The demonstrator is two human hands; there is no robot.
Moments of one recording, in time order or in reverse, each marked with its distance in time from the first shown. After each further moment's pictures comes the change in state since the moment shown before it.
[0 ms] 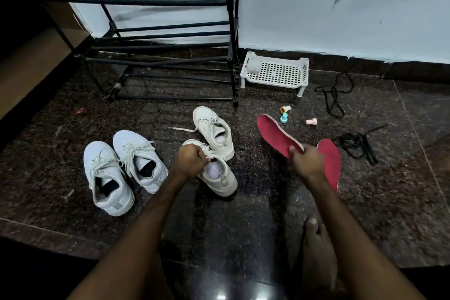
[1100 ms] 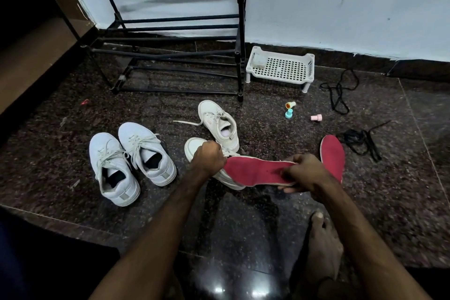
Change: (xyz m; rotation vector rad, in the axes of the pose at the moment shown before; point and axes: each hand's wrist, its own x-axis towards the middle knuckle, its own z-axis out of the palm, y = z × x) left_hand -0.006 0.021 0.025 0.171 -0.093 0.055; right_hand -0.072 -0.039 -0.022 0.122 -0.437 0.227
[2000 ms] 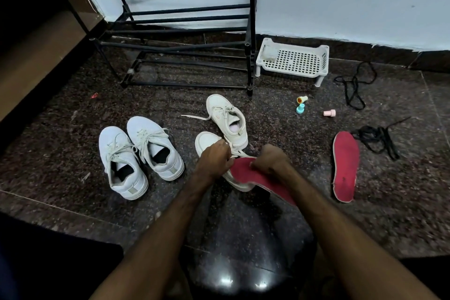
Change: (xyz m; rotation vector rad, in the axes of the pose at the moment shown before) left_hand -0.012 -0.014 0.007 0.110 0.038 0.238; right_hand 0.046 -0.032 0.082 -0.728 -0.001 -0.114
